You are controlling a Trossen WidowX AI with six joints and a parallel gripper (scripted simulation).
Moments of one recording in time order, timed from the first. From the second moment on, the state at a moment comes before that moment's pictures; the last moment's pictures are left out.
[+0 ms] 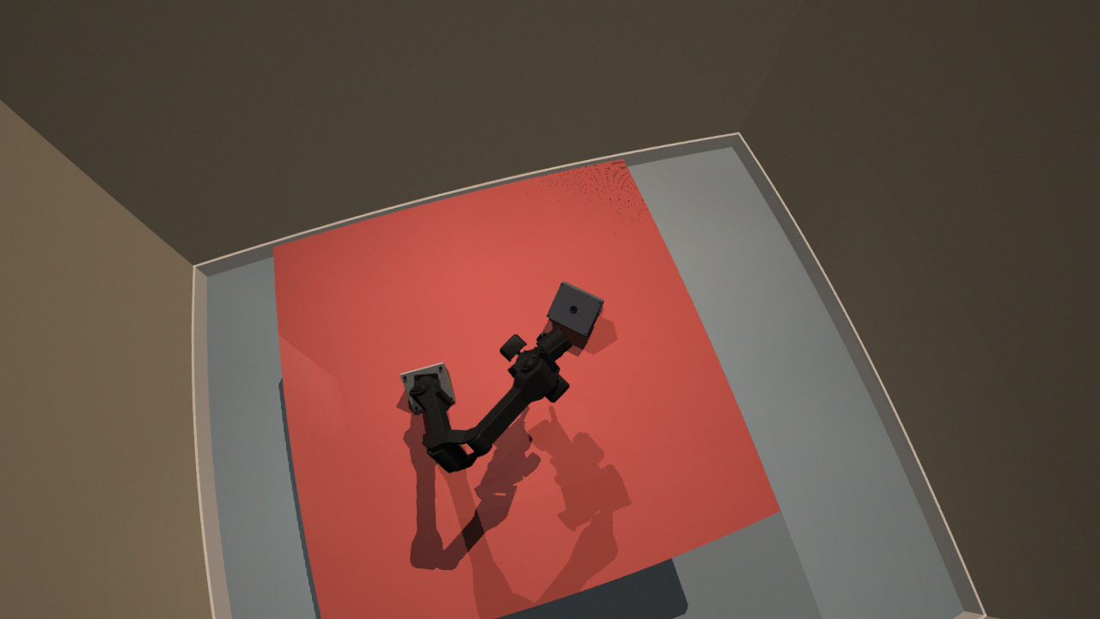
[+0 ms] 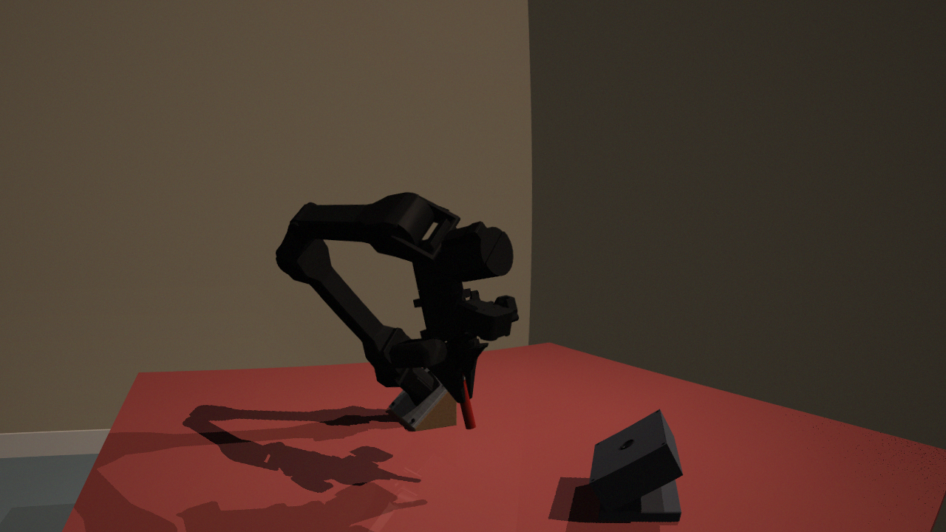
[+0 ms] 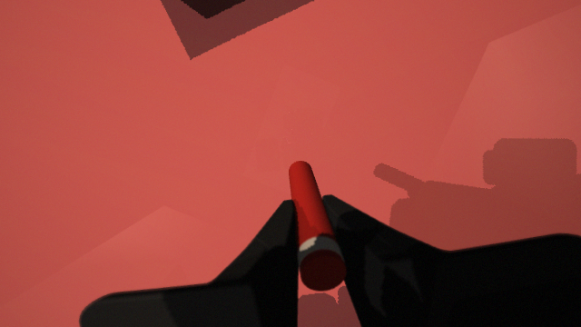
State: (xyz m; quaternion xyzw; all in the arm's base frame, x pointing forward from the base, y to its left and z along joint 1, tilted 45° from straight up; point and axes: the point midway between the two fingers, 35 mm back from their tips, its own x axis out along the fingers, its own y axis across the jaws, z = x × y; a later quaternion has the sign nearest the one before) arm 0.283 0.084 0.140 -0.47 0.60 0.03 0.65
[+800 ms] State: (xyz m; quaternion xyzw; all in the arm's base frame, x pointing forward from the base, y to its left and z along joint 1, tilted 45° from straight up) arm 0.319 0.137 0.125 -0.49 0.55 0.11 0.66
